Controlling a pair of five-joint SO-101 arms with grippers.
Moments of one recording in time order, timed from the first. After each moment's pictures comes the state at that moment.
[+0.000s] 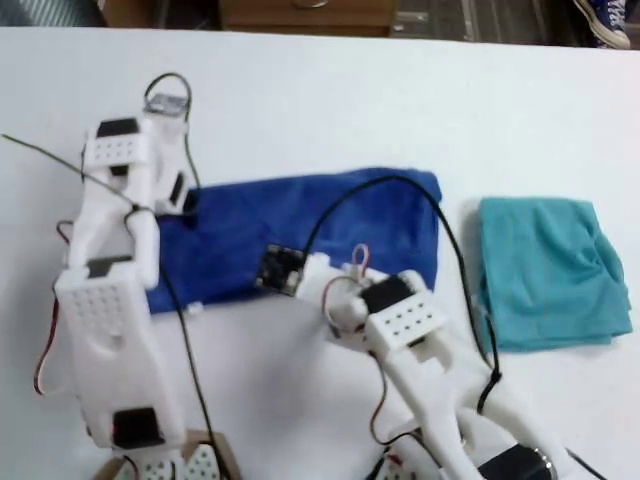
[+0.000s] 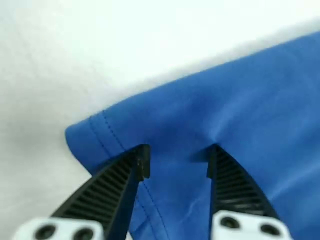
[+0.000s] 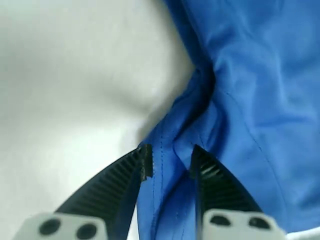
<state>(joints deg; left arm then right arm) -15.2 41.7 -24.7 80.3 -16.0 -31.4 -28.4 57.2 55.0 46.6</state>
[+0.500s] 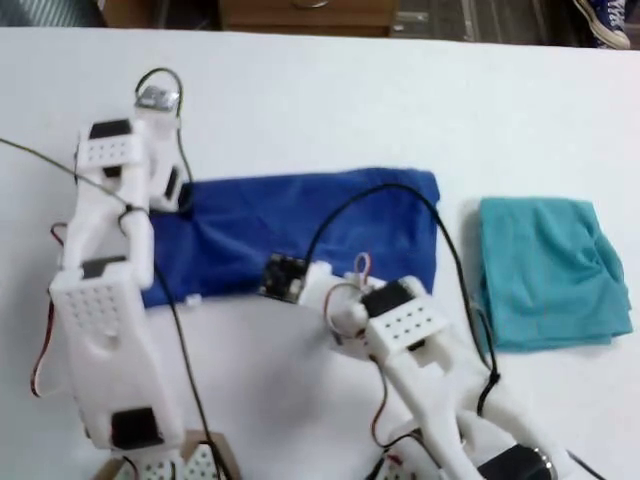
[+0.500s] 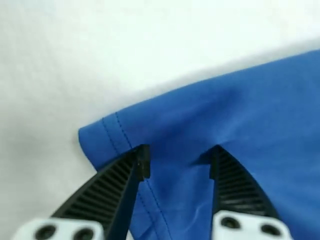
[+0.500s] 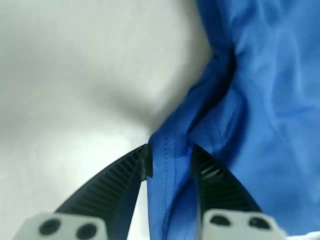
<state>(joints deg) -17.3 41.8 -24.7 75.2 -15.9 -31.4 -28.4 60.0 54.7 46.6</state>
